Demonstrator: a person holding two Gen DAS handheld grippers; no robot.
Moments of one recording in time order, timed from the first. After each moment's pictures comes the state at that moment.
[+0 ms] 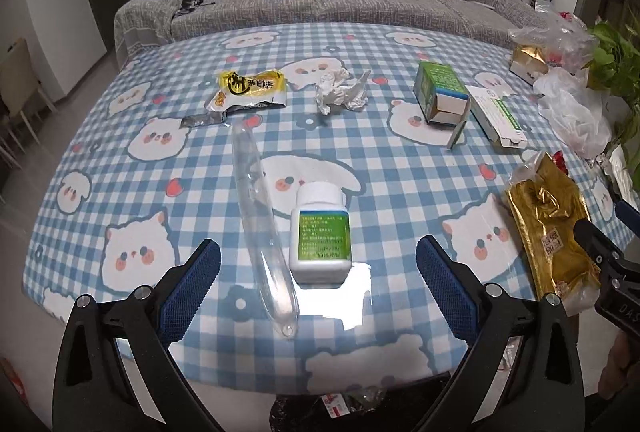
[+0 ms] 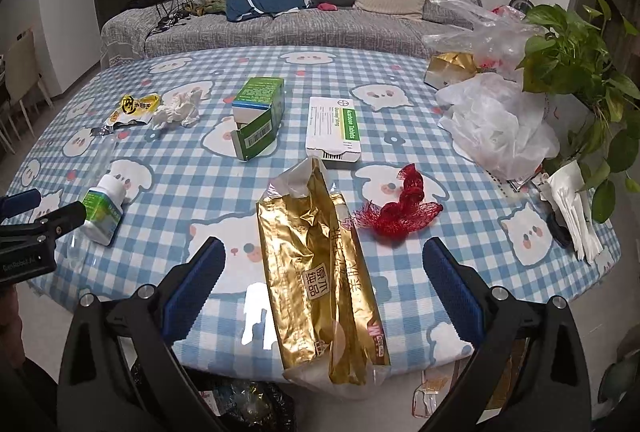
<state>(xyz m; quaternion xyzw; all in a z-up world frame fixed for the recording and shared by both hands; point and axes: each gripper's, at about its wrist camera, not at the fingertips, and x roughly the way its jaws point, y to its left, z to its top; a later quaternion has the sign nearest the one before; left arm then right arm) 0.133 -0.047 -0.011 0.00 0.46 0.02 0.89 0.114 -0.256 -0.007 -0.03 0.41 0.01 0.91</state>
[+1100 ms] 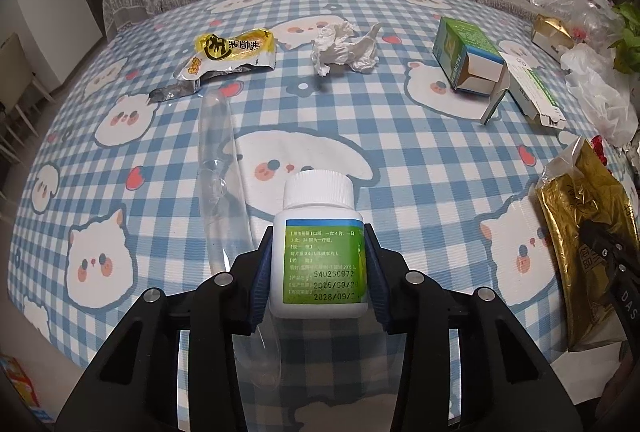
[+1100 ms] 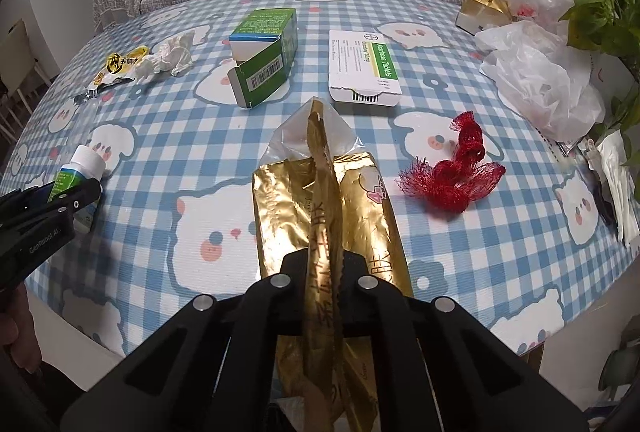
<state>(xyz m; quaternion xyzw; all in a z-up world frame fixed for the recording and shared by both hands) 0.171 -0.050 -0.061 0.00 0.50 0.02 0.86 0.152 -0.240 -0.055 -0.02 0.49 0.02 0.87</state>
